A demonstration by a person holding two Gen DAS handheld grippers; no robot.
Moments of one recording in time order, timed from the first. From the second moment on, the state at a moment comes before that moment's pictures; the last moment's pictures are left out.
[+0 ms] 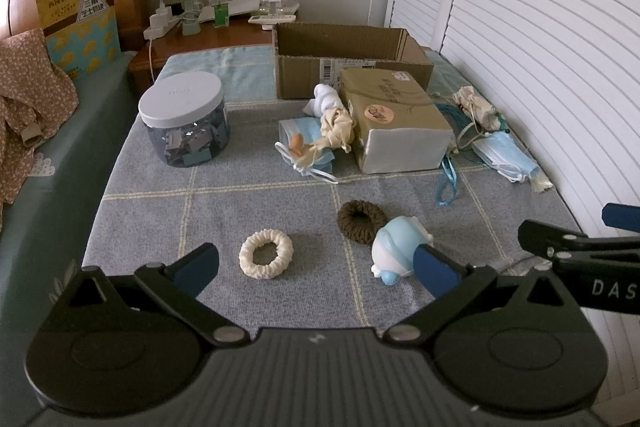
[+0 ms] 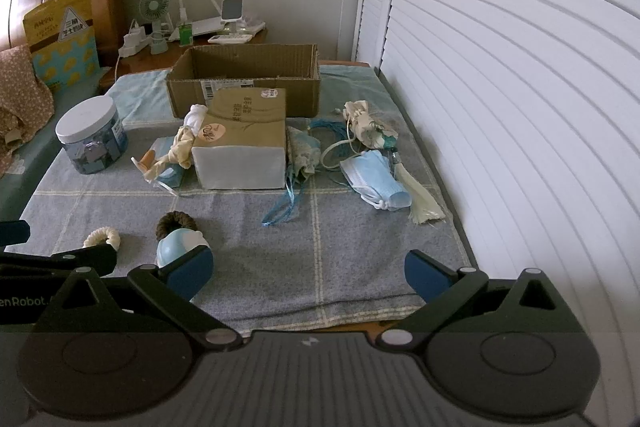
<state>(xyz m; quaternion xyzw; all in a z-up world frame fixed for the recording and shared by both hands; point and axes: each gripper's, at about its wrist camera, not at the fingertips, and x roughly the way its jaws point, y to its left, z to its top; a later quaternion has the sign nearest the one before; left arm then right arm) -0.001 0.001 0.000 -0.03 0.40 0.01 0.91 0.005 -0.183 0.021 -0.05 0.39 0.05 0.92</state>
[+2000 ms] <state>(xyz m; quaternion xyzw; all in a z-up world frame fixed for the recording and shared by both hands) 0.012 0.015 -0.005 -0.03 0.40 0.01 0.92 0.018 -0.164 0.019 -0.09 0.36 0.09 0.92</state>
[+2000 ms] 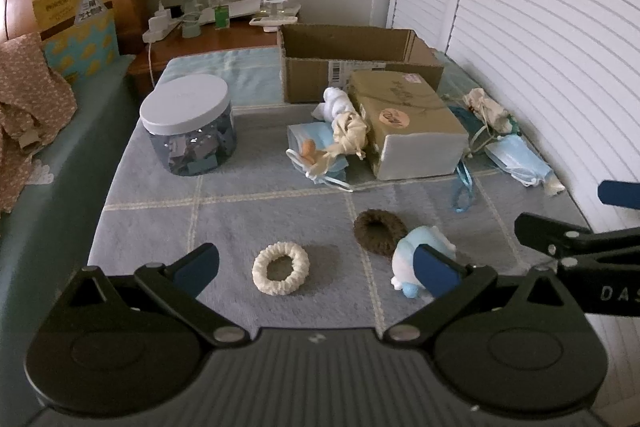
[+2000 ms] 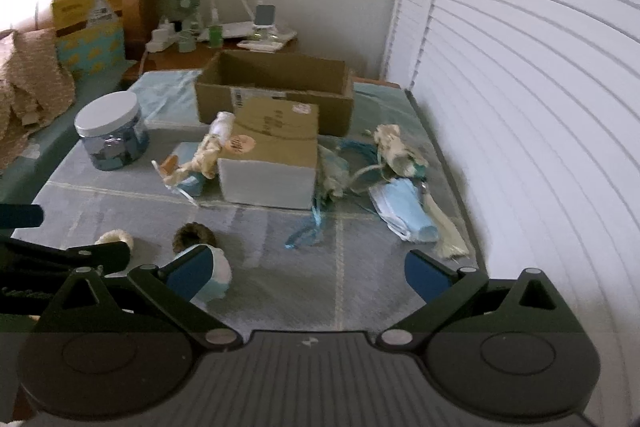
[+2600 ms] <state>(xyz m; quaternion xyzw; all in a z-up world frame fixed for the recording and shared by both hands) 0.016 0.060 -0.043 0.00 0.40 0.02 0.92 0.036 -0.141 -0.025 -0.14 0.37 0.22 0.89</state>
